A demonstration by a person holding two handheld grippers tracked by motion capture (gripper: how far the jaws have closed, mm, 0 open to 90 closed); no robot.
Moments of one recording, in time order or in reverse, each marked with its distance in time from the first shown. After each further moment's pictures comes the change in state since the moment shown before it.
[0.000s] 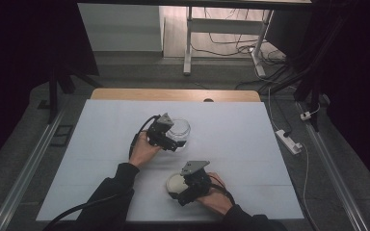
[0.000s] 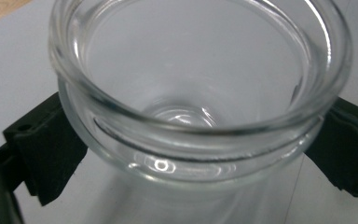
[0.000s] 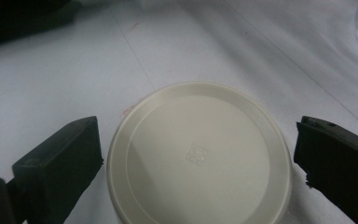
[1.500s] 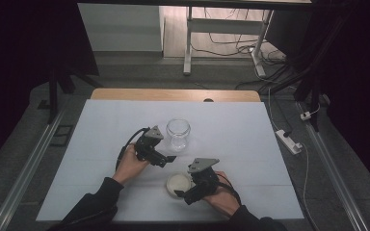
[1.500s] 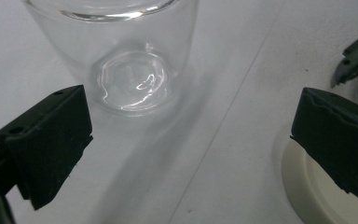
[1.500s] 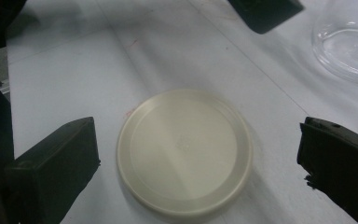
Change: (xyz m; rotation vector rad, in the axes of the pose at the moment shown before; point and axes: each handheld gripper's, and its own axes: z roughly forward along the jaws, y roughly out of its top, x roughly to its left) left arm -0.033 -0.033 -0.044 0.029 -0.032 0.002; right arm -0.003 0.004 -0.030 -0.034 -0.021 0.010
